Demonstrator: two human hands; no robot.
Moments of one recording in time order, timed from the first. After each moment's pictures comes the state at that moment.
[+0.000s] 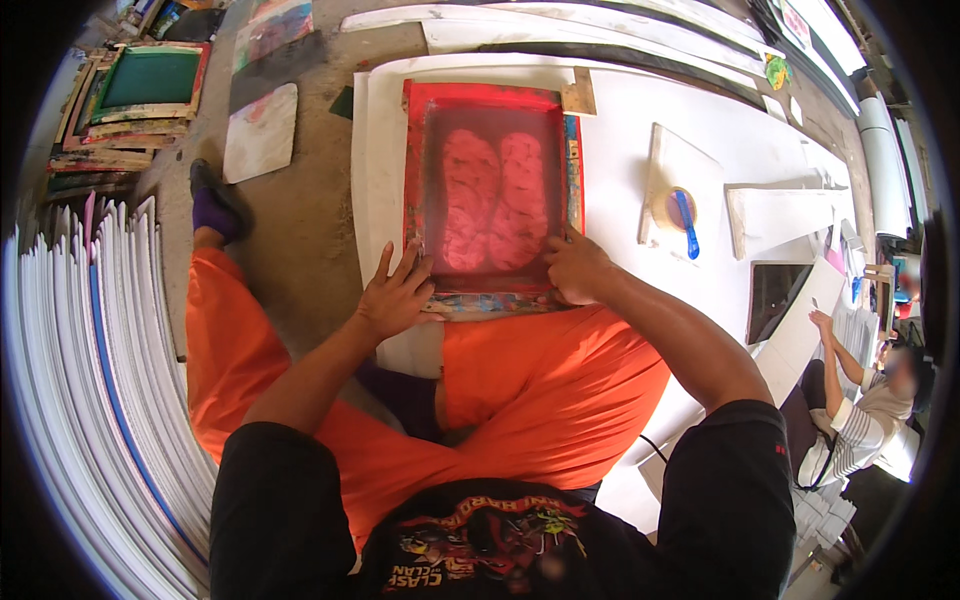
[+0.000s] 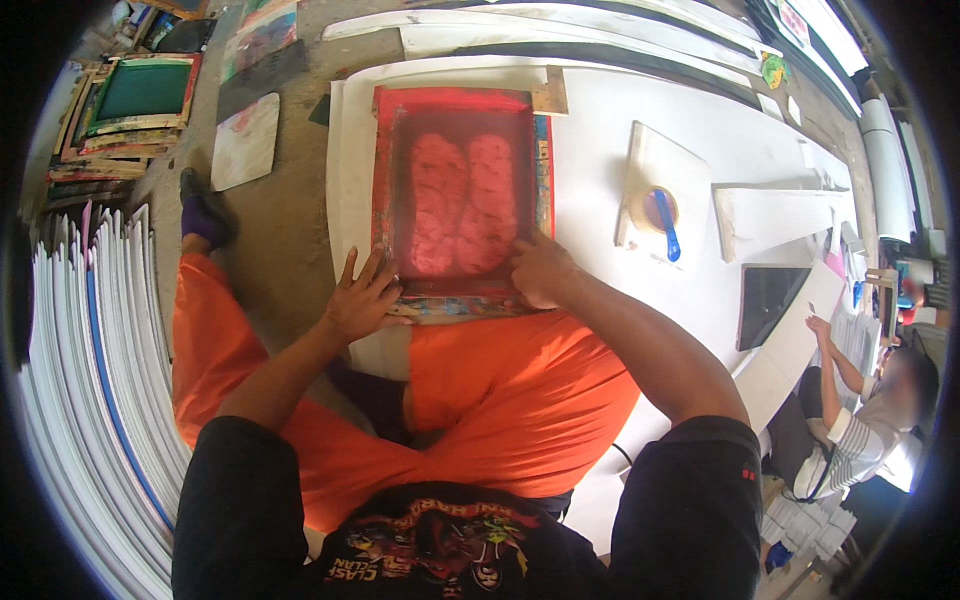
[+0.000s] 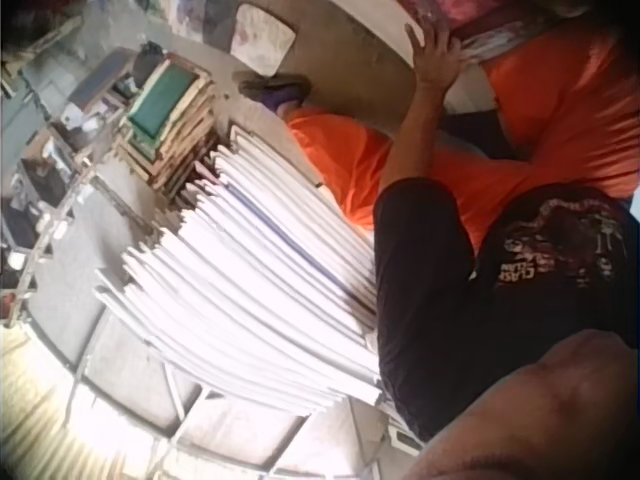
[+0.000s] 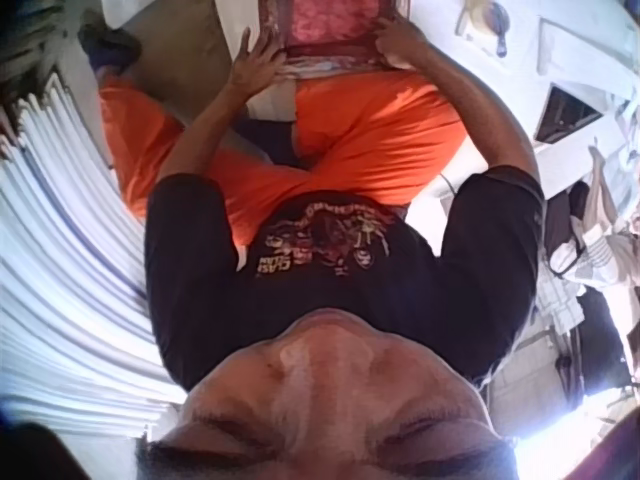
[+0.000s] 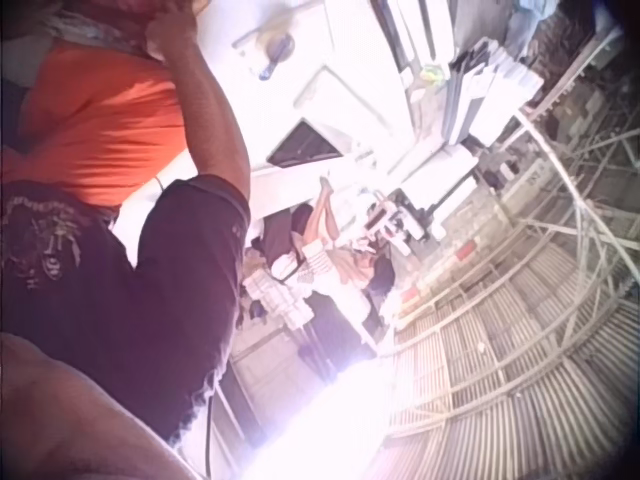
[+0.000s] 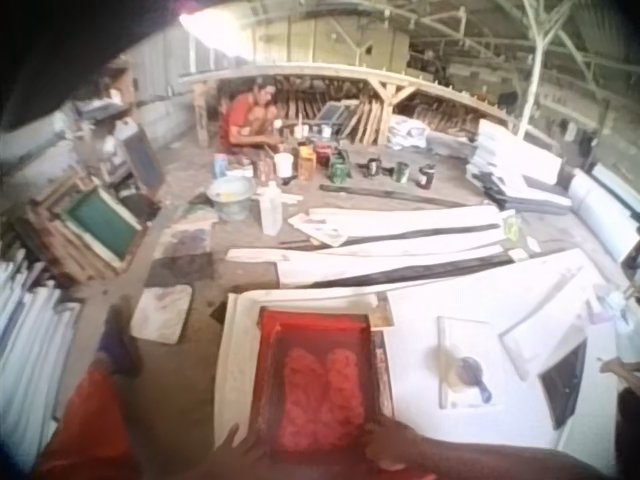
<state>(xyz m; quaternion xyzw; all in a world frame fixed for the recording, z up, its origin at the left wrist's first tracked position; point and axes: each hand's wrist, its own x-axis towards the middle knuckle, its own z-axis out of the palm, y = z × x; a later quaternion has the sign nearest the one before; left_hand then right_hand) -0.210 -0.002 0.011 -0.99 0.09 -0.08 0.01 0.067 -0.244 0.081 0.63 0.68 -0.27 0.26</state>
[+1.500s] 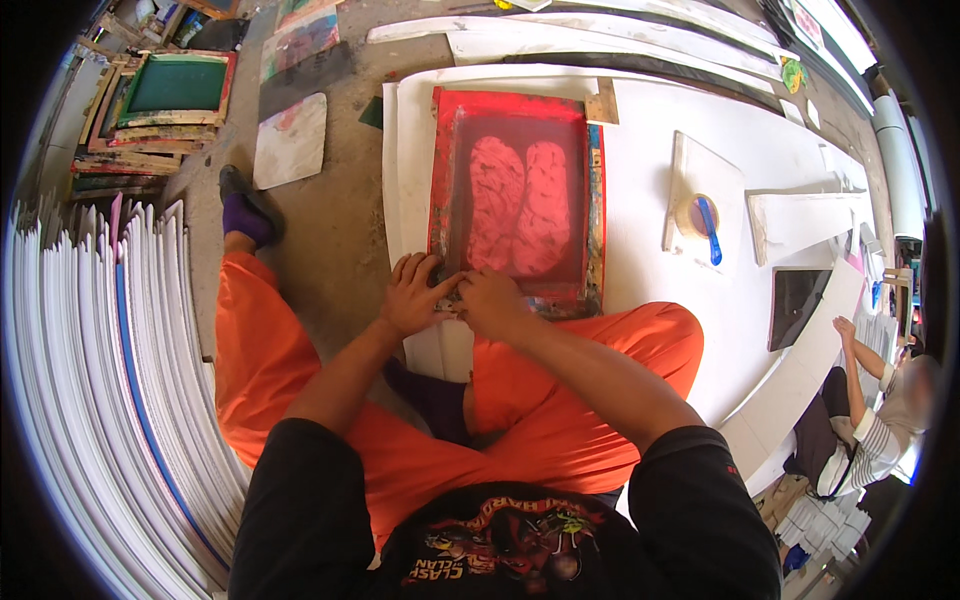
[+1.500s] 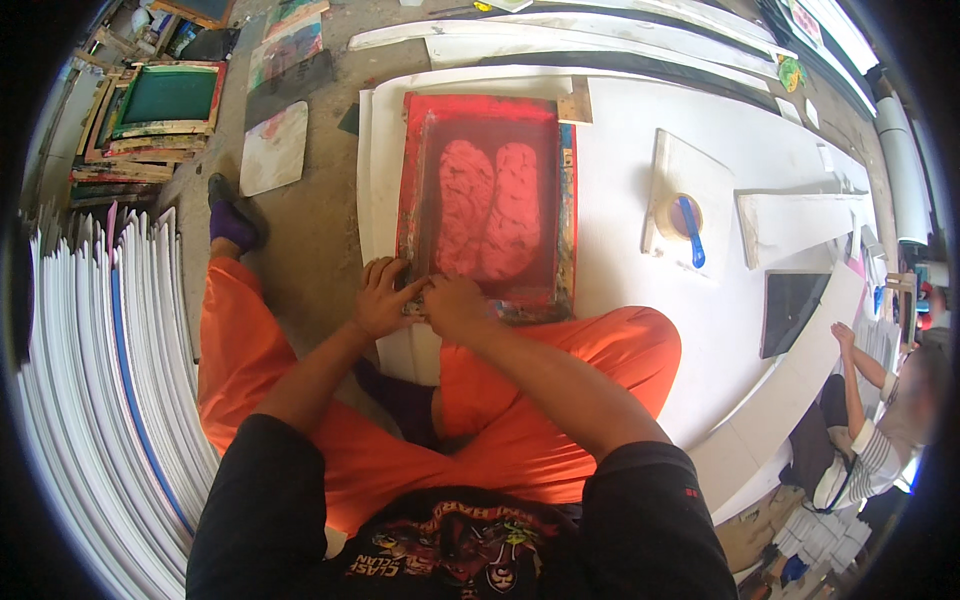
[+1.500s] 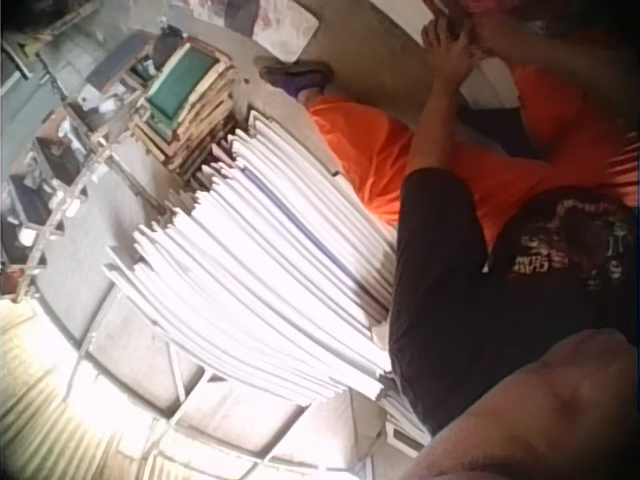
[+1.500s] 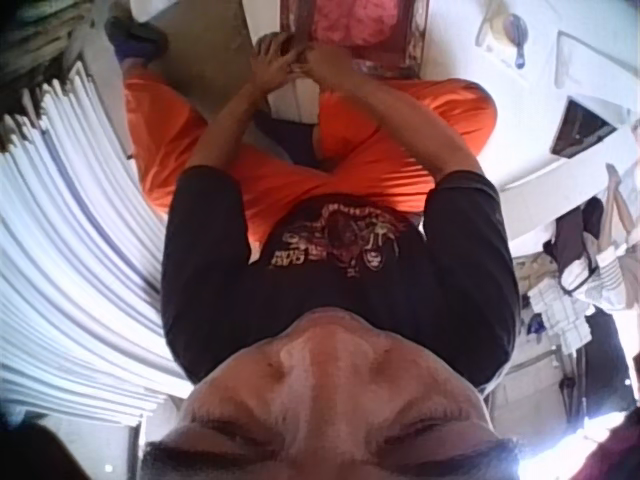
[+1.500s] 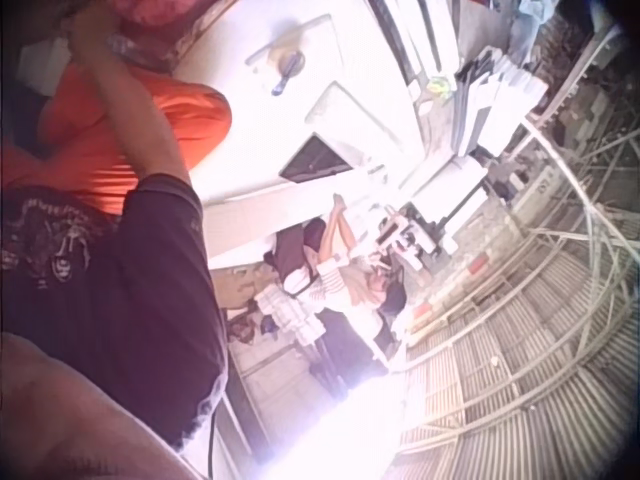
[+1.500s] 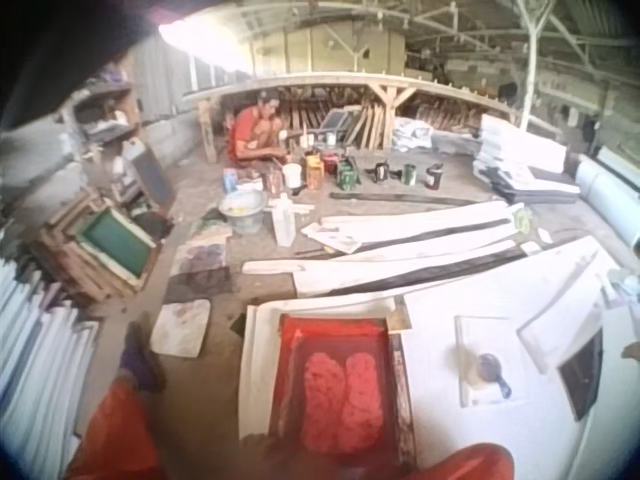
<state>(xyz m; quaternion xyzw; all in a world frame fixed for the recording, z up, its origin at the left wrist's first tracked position) -0.220 0.012 -0.014 -0.98 -0.01 -0.15 -0.12 -0.085 -0.155 0.005 0.77 0.59 -0.19 -0.16</state>
